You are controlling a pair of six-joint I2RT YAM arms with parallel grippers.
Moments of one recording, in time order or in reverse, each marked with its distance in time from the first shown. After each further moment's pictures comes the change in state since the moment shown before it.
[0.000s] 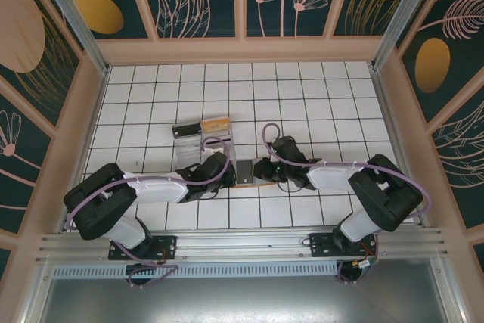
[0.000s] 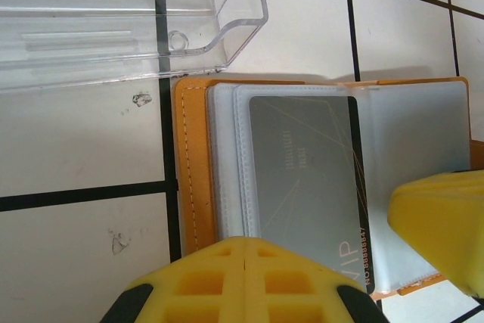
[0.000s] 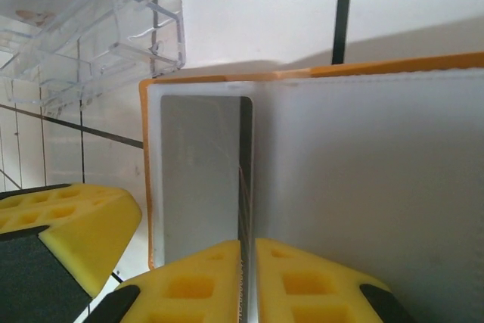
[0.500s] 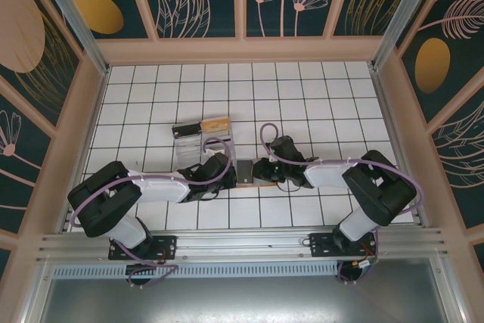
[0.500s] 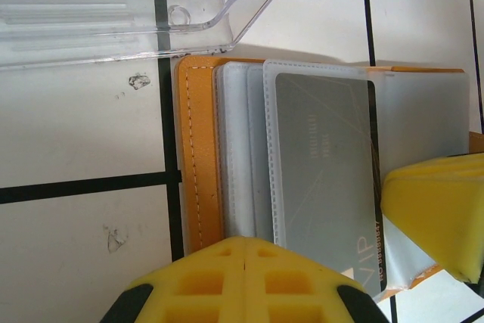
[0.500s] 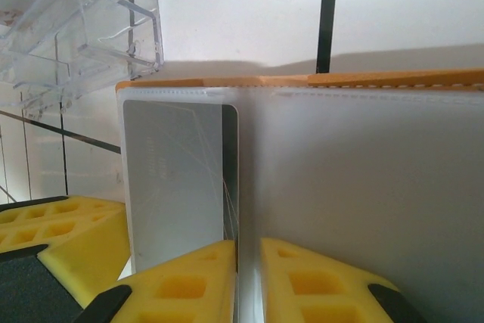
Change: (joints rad) left arm 0.000 0.034 0.000 0.010 0.023 0.000; right arm 0.000 0.056 0.014 0.016 -0.005 -0.002
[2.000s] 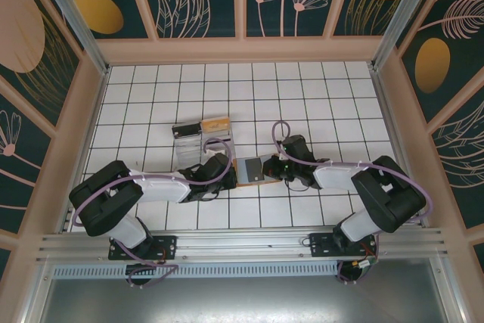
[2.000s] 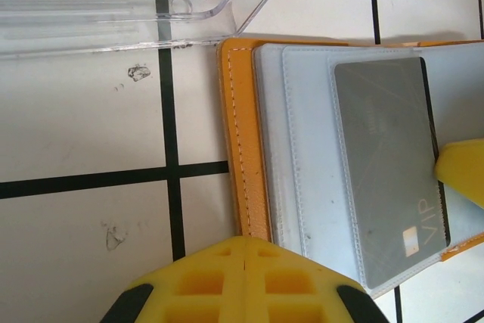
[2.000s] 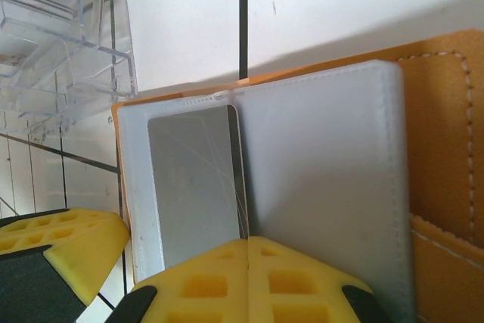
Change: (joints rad) left arm 0.000 0.009 0.000 0.001 0.007 -0.003; right arm -0.101 -0.077 -0.064 0.001 -0.030 -0.026
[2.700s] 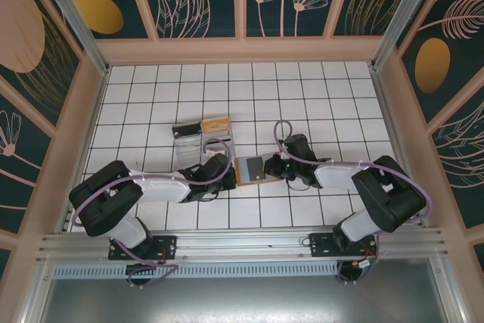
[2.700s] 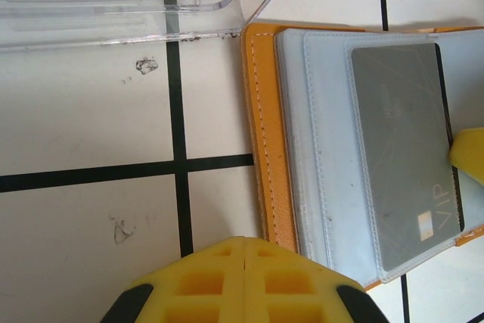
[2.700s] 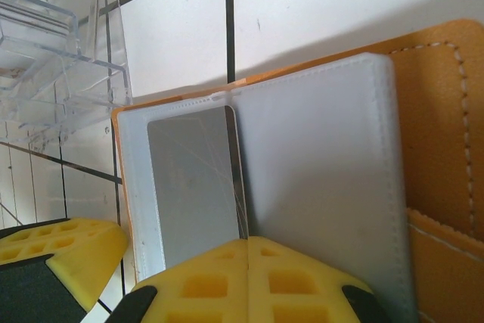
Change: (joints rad) left arm 0.000 -0.004 0.000 -0.013 0.000 0.002; right arm -0.022 0.000 0.000 -0.002 -0.002 0.000
